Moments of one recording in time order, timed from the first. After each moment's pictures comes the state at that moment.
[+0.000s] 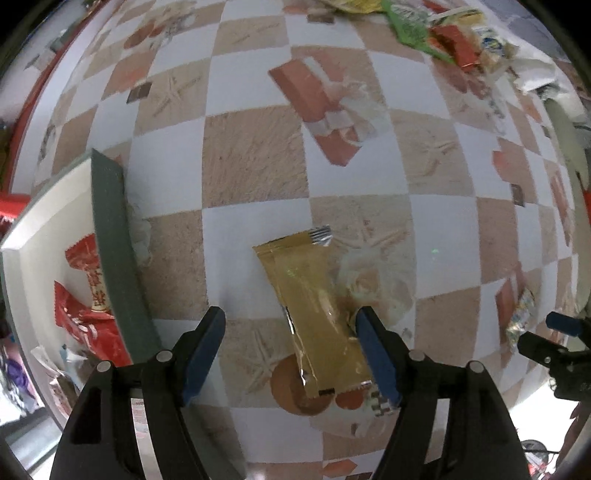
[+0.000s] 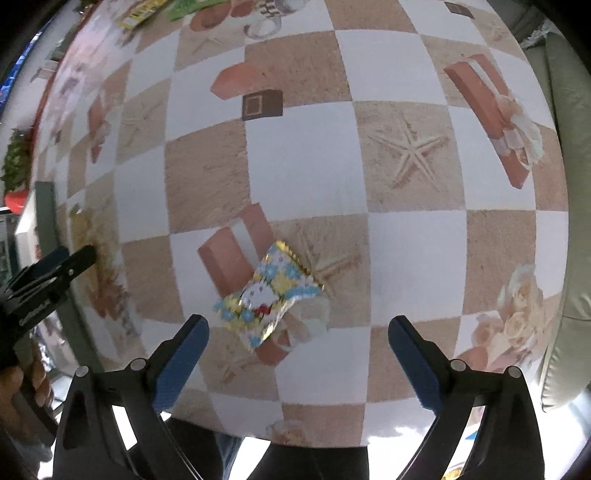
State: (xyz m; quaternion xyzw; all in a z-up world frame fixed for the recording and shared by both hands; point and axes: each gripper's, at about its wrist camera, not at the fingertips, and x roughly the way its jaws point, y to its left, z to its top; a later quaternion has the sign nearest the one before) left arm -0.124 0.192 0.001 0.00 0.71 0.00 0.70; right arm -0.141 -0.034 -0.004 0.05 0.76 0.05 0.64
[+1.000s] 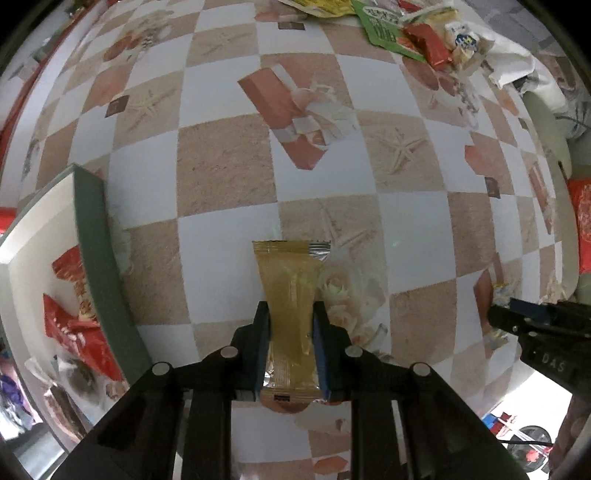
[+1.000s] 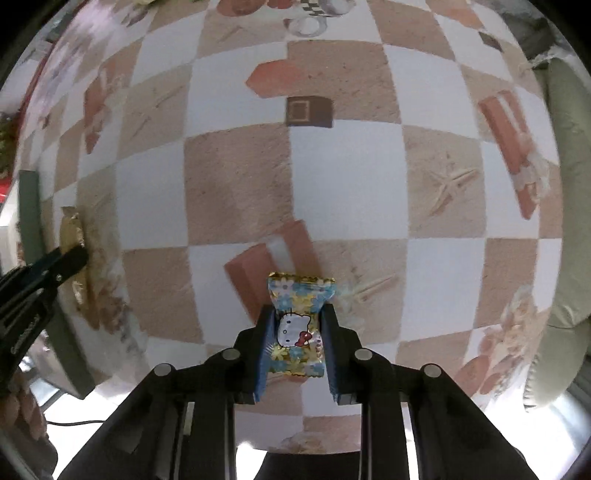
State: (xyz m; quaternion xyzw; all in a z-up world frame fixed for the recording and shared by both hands) left arm -0.131 0.194 0.015 -0.01 0.70 -0.04 0.71; right arm -0.134 -0.013 0.001 0.03 0.76 0.05 0.65
